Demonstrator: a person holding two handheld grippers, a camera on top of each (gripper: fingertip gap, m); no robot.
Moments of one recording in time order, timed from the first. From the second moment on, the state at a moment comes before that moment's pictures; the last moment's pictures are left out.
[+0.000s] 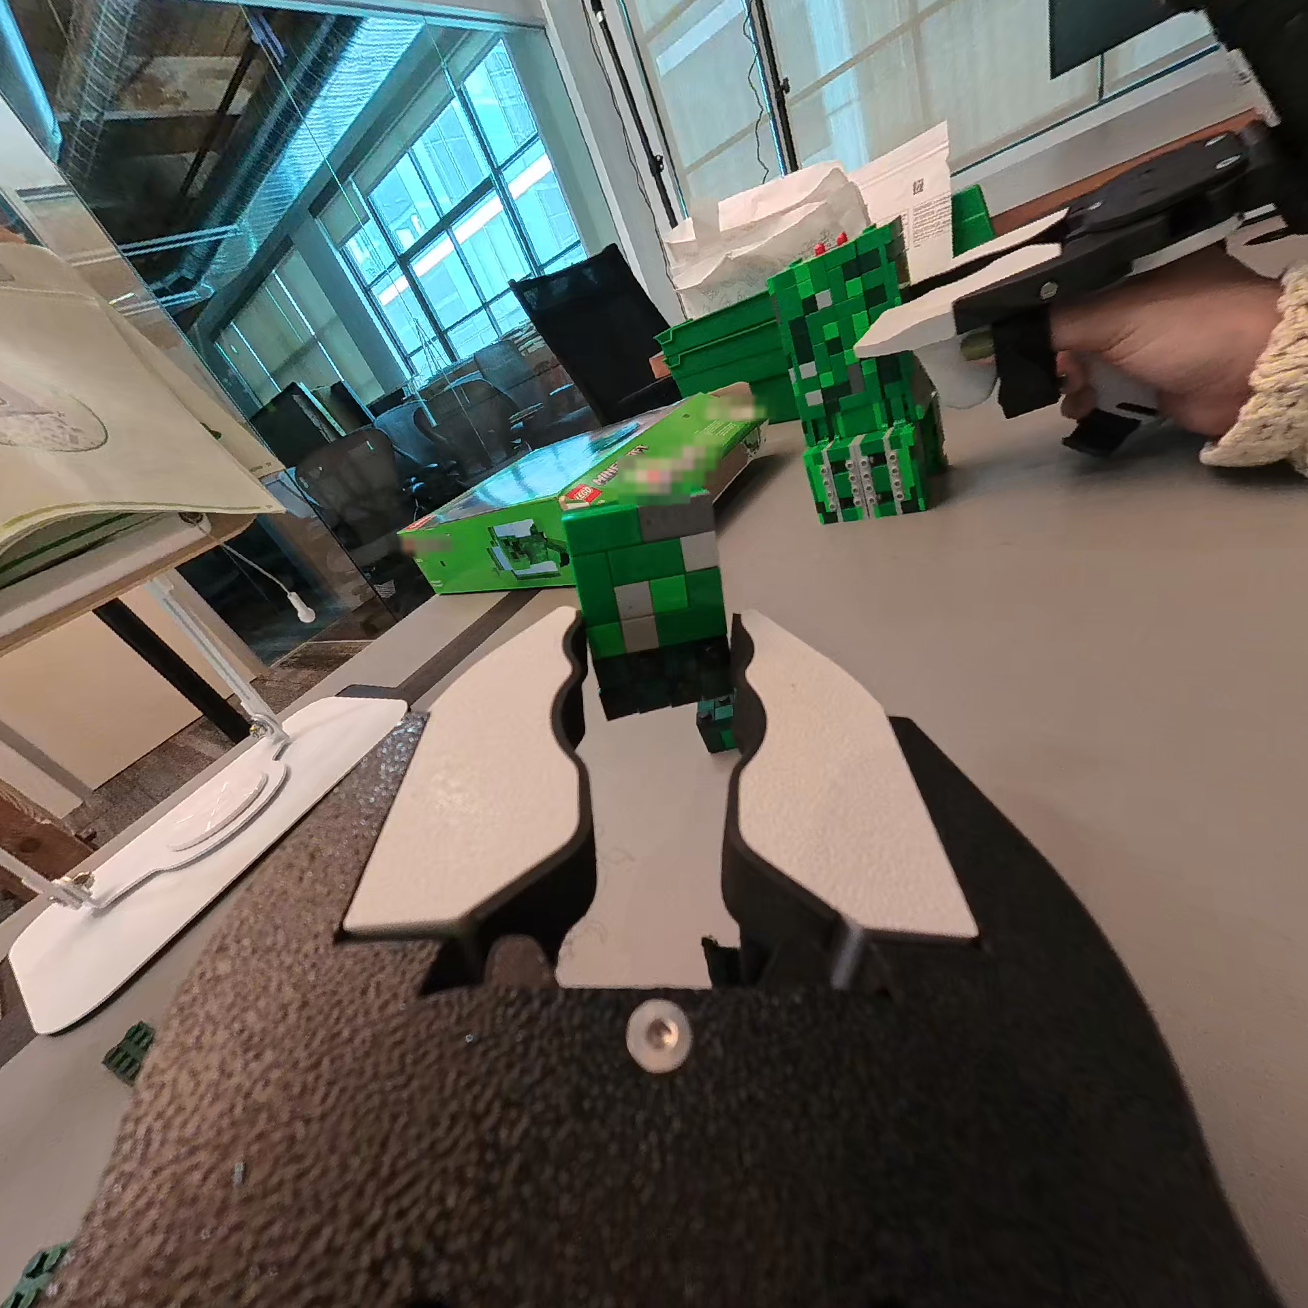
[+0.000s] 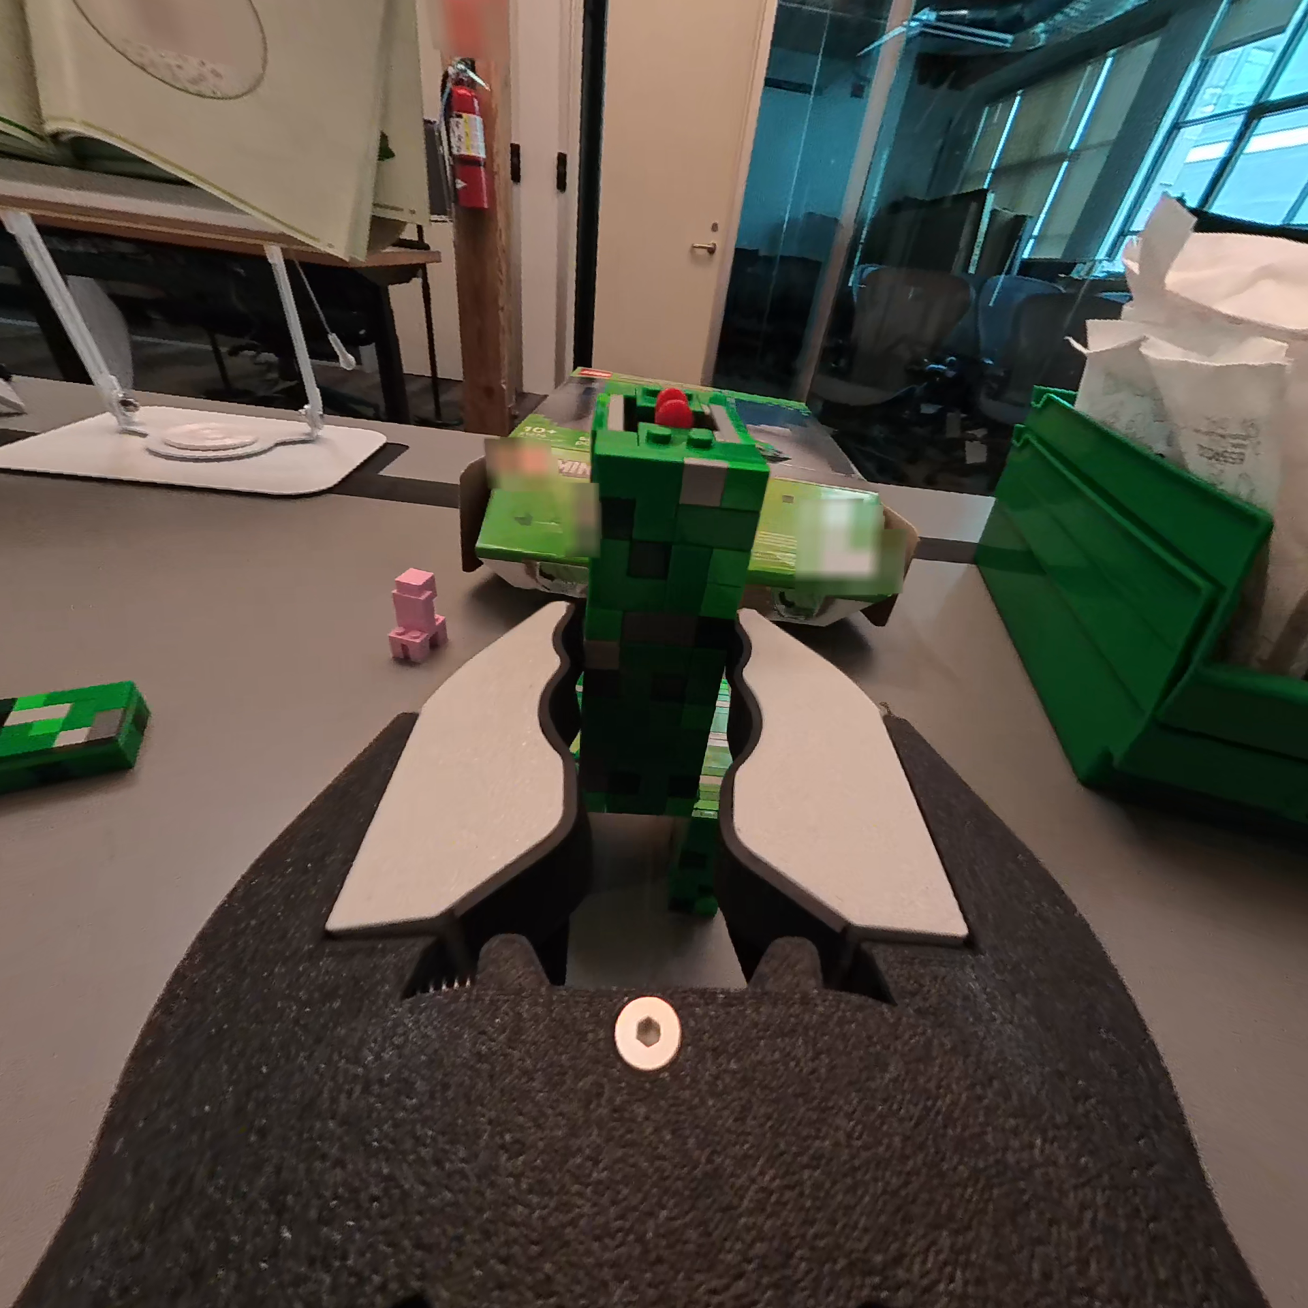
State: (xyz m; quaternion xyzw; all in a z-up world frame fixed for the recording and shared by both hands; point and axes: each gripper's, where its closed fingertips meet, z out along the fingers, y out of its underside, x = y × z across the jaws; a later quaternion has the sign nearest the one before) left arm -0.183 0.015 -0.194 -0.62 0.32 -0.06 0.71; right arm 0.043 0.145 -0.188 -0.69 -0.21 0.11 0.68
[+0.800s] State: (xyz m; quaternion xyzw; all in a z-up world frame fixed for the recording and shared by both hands) left arm -0.183 0.015 -0.194 -0.62 0.32 -0.05 0.71; right arm 0.022 0.131 -0.187 -0.68 -0.24 0.18 0.67
